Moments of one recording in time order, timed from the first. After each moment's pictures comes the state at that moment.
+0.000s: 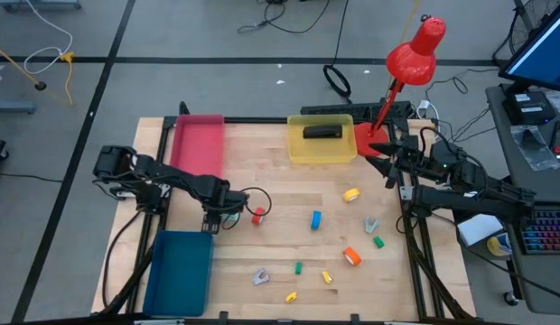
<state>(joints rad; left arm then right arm) -0.07 1.60 0.82 -0.91 0.04 -0.03 -0.28 0.36 0.59 -0.34 0.10 0.29</state>
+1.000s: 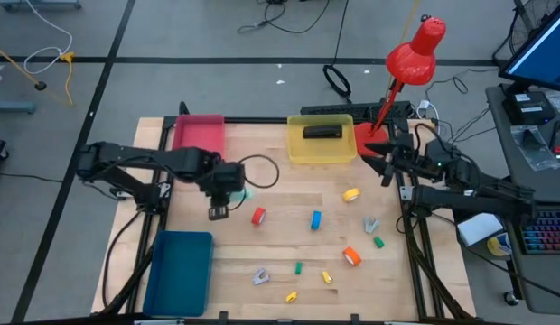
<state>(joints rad) -0.02 1.42 1.26 -1.21 0.02 -0.16 -0.28 0.42 0.59 -0.28 0.09 0.36</state>
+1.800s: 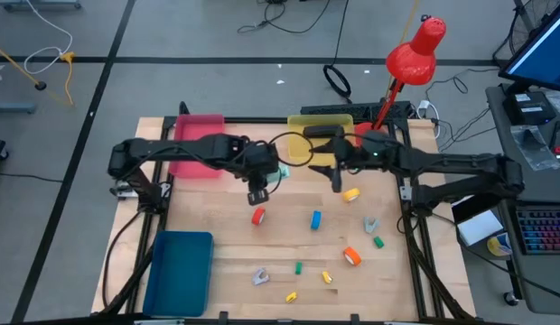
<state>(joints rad) 0.06 1.70 1.65 -1.10 -0.10 -0.14 -0.20 1.12 0.83 0.07 -0.08 -0.08</state>
